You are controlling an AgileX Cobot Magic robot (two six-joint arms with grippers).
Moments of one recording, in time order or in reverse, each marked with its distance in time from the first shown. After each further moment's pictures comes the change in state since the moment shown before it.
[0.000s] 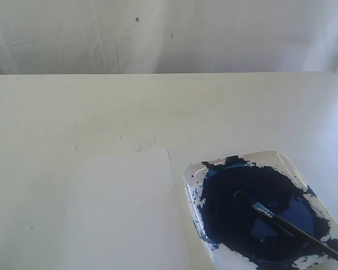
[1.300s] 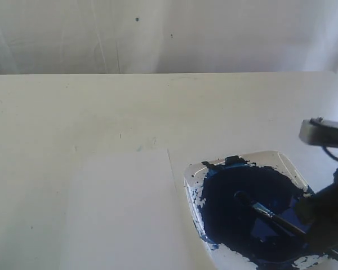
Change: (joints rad) left arm 0.000 0.000 0.000 0.000 0.000 0.000; right arm 0.121 1.146 -0.743 0.388 1.223 -0.420
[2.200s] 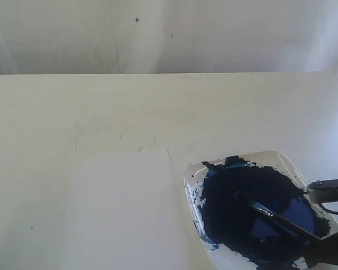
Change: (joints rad) left arm 0.000 0.000 0.000 0.000 0.000 0.000; right arm 0.108 0.321 0.159 -0.555 -0.228 0.559
